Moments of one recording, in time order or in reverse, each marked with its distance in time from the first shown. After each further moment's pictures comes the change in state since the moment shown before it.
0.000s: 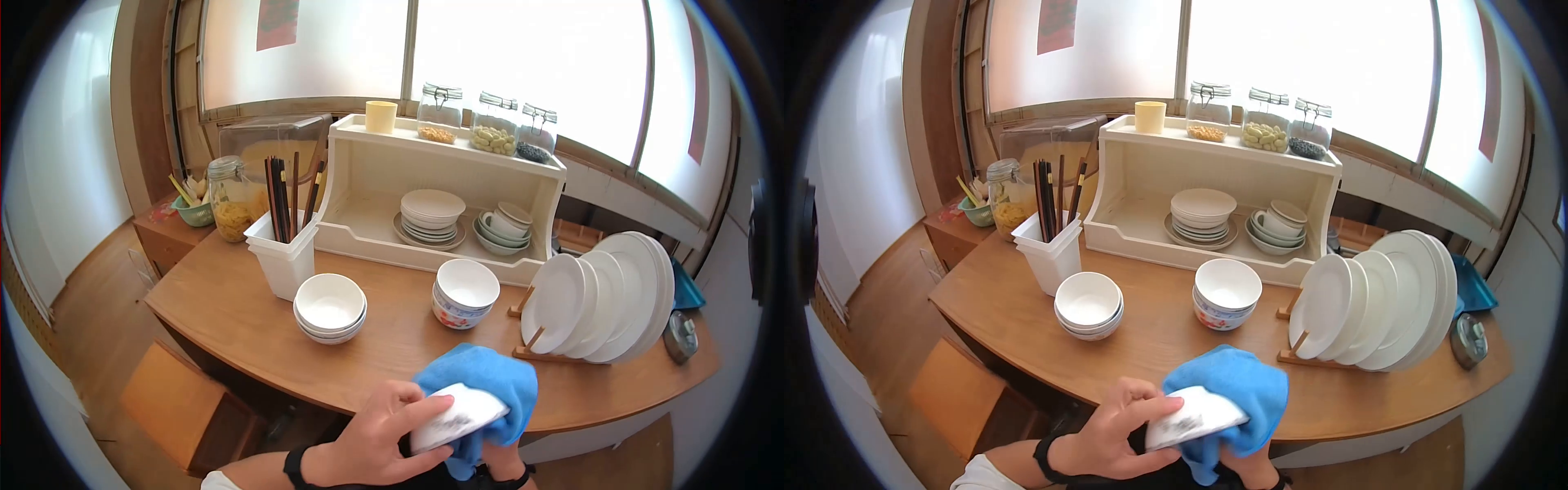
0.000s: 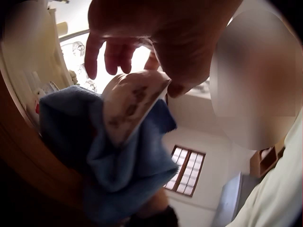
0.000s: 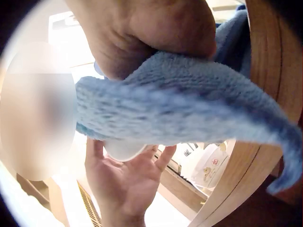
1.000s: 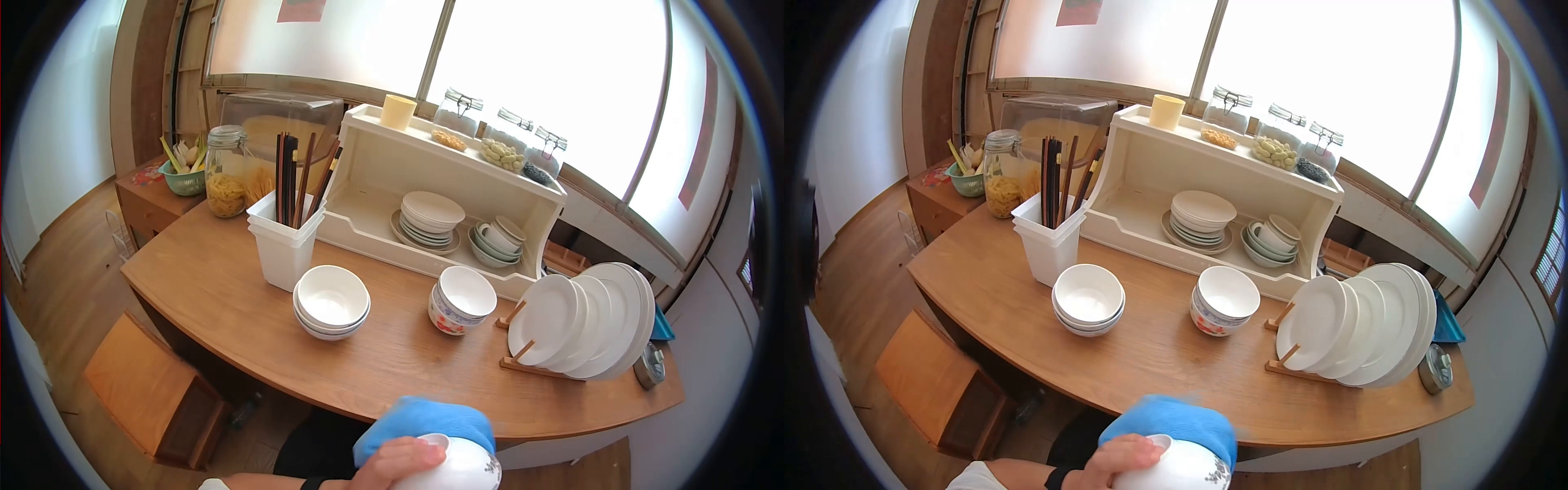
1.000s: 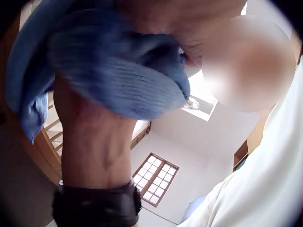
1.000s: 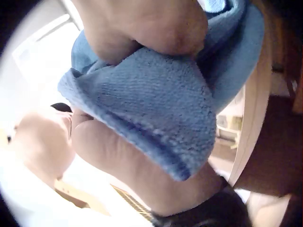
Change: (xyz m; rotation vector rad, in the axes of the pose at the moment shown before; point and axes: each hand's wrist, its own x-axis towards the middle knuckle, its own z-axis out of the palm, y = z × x) left_hand -0.054 0.010 0.016 -0.366 0.273 0.281; right_hand 0.022 -0.016 0.017 -0.102 -0.152 -0.027
